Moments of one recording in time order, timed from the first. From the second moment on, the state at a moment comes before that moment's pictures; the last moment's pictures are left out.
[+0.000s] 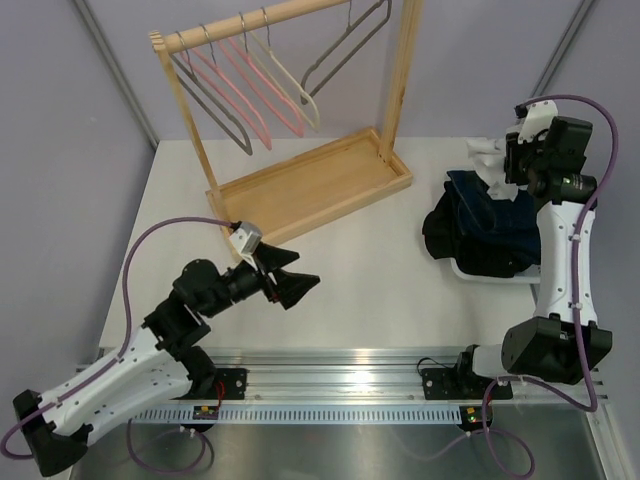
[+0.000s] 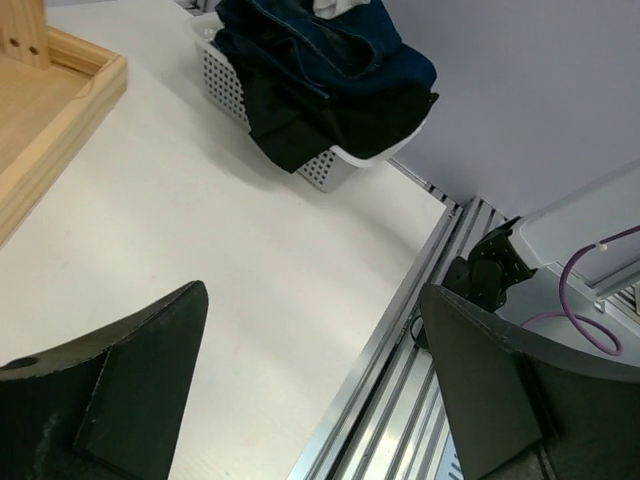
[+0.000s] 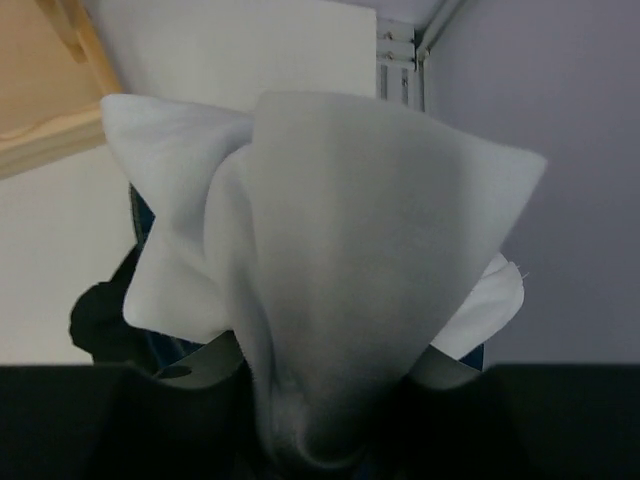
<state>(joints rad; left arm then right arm) -0.83 0.65 0.59 0.05 0.20 -0.41 -0.23 1.36 1.54 -0.65 -0.15 -0.31</state>
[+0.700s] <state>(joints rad) -0.83 0.32 0.44 -0.16 0.07 -0.40 -0.33 1.84 1.61 -0.73 -0.17 -0.40</state>
